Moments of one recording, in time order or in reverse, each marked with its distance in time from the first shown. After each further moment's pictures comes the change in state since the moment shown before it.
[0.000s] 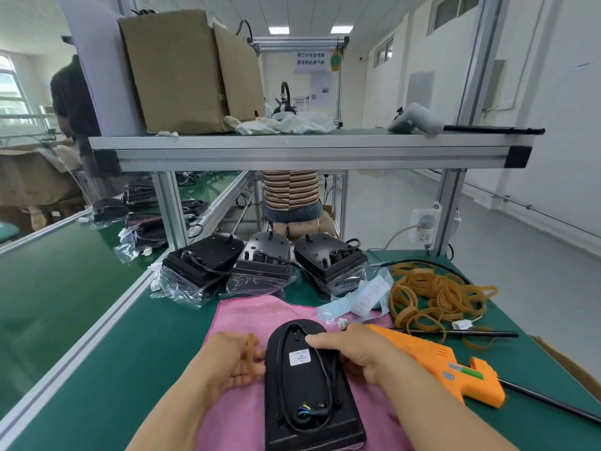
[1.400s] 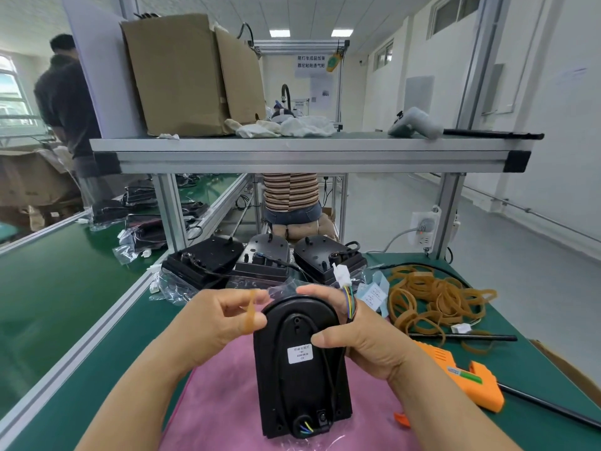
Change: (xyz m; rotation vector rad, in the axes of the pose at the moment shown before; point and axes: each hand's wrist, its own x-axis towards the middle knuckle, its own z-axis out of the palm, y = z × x) left_hand -0.046 0.059 -0.026 0.426 -0.201 0.638; right_hand -0.038 -0.033 -0.006 0.264 -0.439 -0.527
